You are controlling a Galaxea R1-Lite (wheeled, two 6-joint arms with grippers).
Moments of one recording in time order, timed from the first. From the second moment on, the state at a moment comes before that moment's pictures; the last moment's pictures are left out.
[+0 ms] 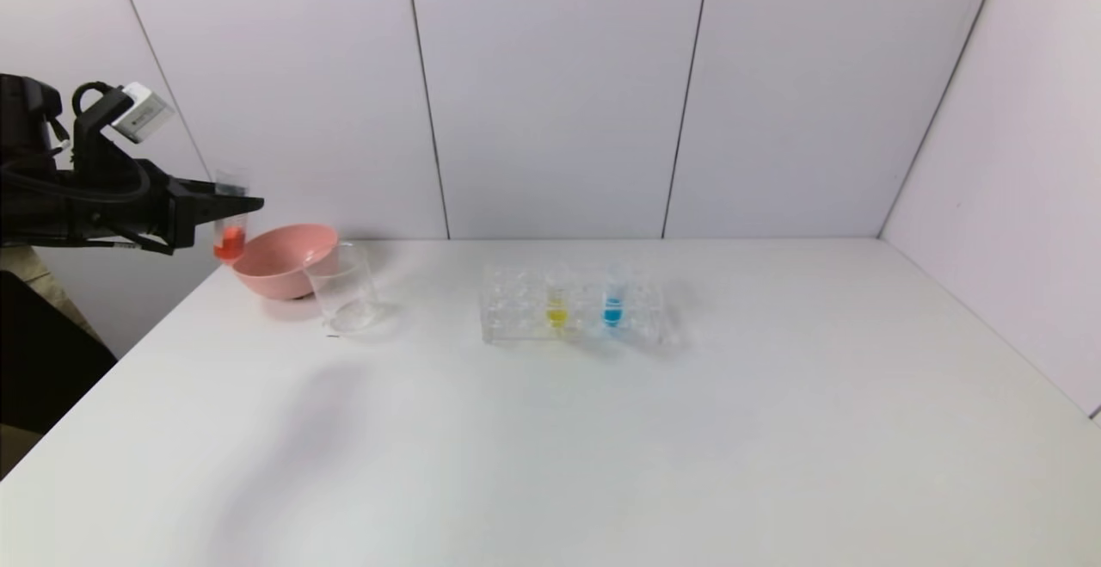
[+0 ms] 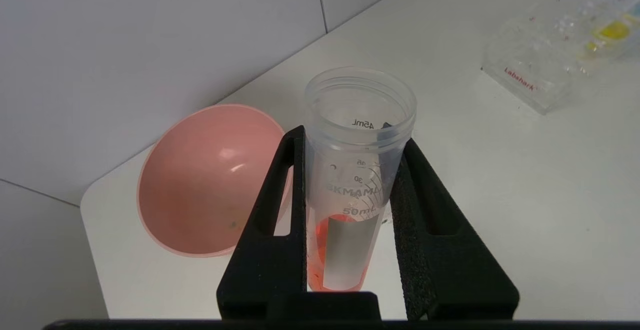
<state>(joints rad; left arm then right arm) 0.31 1.82 -1.37 -0.01 -0.80 0.55 0.00 0.00 0.00 0.01 0.00 0.00</state>
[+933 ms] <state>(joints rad) 0.31 2.01 -1.74 0.52 -0.76 1.18 0.00 0.00 0.00 0.01 0.00 0.00</state>
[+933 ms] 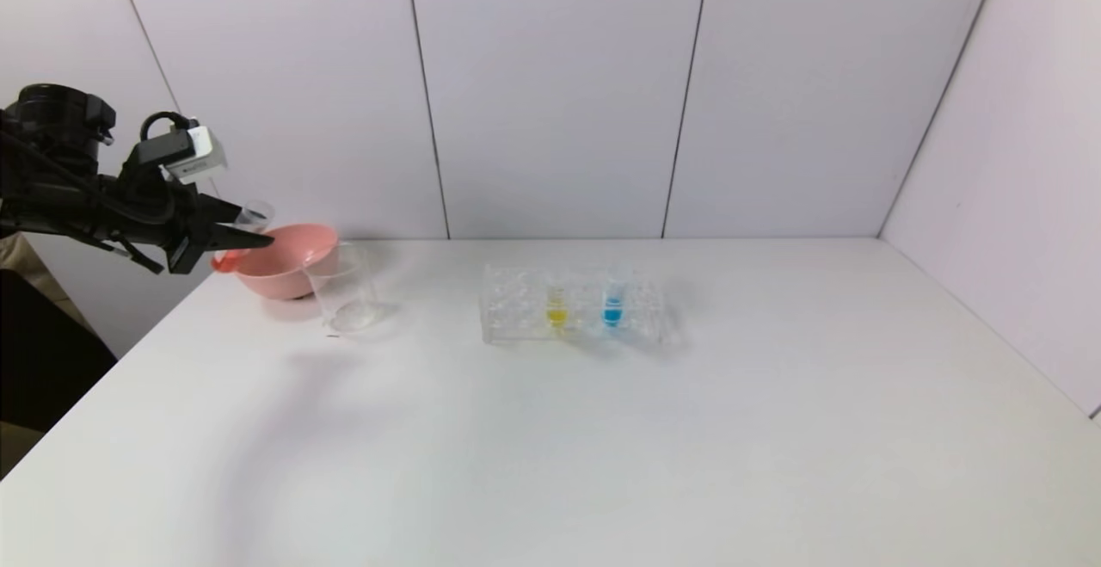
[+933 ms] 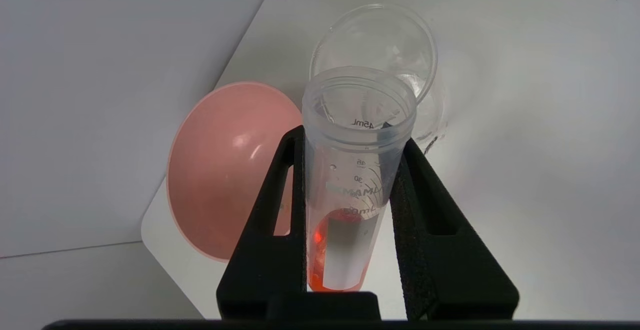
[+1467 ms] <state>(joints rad) 0.30 2.10 -1.97 0.78 -0.64 1.29 0.00 0.00 0.00 0.01 0.00 0.00</state>
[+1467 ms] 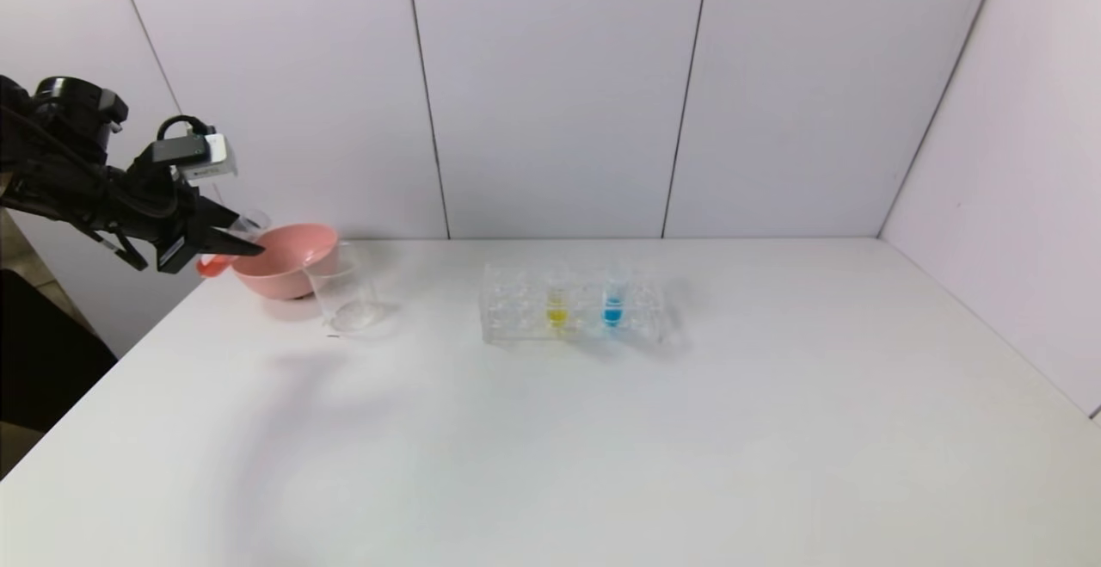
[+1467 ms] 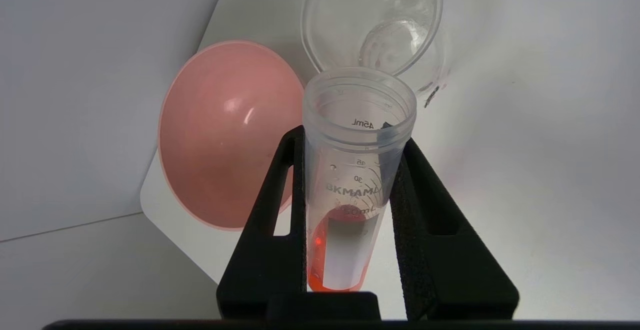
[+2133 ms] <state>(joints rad) 0.24 2.13 -2.00 0.77 -0.50 1.29 0.00 0.00 0.00 0.01 0.00 0.00</state>
